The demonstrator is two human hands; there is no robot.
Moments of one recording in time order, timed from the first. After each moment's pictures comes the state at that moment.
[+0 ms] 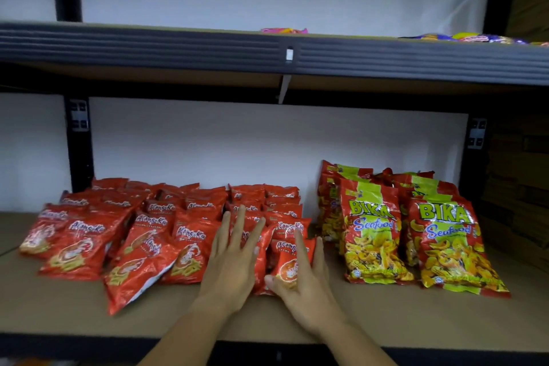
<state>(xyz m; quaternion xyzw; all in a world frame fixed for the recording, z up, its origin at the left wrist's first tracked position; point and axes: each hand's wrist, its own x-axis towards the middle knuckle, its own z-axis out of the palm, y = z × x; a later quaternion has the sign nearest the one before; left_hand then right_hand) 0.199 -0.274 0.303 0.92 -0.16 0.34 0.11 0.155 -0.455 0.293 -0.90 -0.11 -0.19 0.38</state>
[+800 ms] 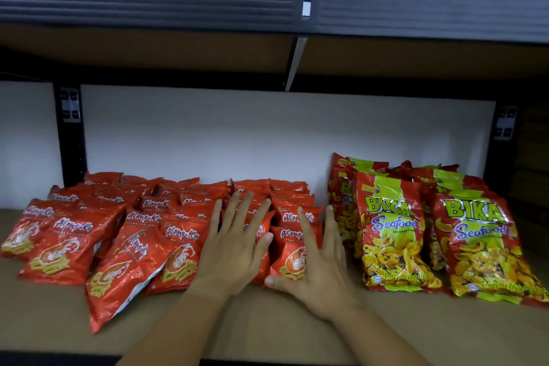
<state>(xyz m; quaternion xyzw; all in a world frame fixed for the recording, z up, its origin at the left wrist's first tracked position) 0.243 -0.265 0.317 0.91 -0.17 0.39 0.01 0.200 -0.462 0.300 -0.92 -0.13 -0.28 0.25</state>
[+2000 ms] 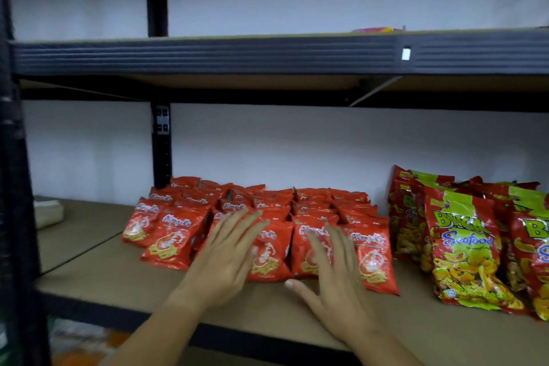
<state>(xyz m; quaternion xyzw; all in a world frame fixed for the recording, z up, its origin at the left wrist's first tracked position) 0.163 -0.113 0.333 0.90 -0.23 0.36 0.06 0.167 -0.360 0.302 -0.90 -0.21 -0.34 0.17</state>
